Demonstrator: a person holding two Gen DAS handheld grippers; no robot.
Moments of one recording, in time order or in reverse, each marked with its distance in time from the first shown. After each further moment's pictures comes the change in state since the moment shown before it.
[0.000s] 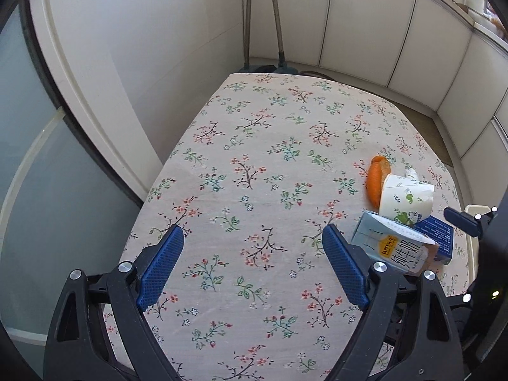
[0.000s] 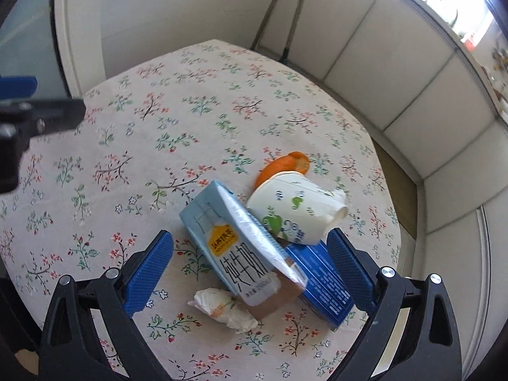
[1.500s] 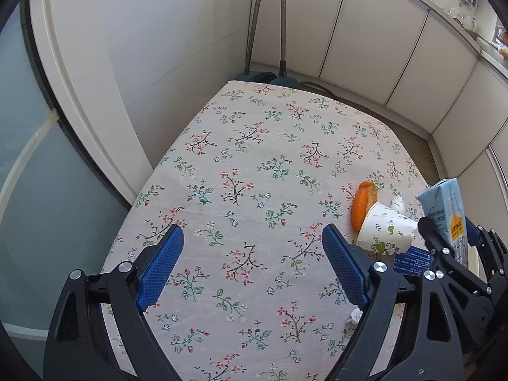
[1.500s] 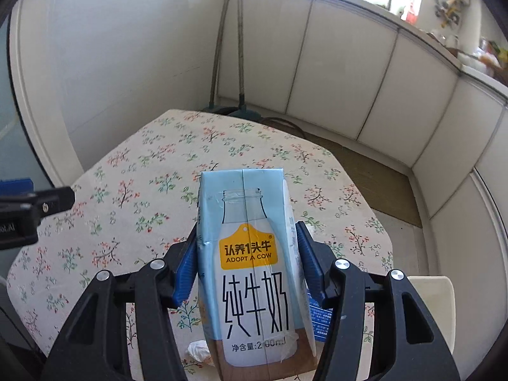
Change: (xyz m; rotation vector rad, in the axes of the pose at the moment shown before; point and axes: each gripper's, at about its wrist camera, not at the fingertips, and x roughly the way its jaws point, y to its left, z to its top) left arm -0.006 -0.010 0.023 -0.082 -0.013 -0.062; right arm -0.039 -0.068 0.010 0.339 -0.240 -0.019
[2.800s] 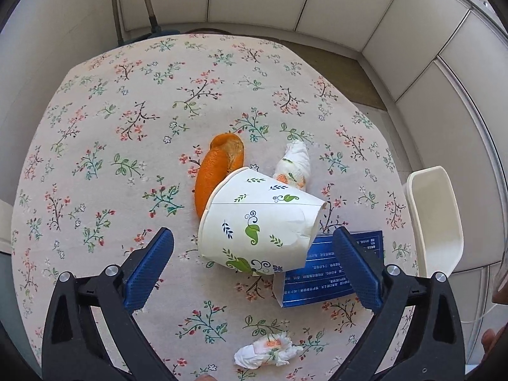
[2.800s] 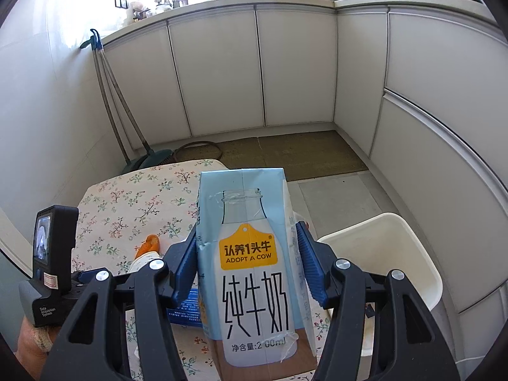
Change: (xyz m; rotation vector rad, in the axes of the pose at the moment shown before) left arm 0.106 -0.169 -0.010 0.300 0.236 -0.246; right arm -0.056 -0.159 -0.032 0.446 -0.055 -0.177
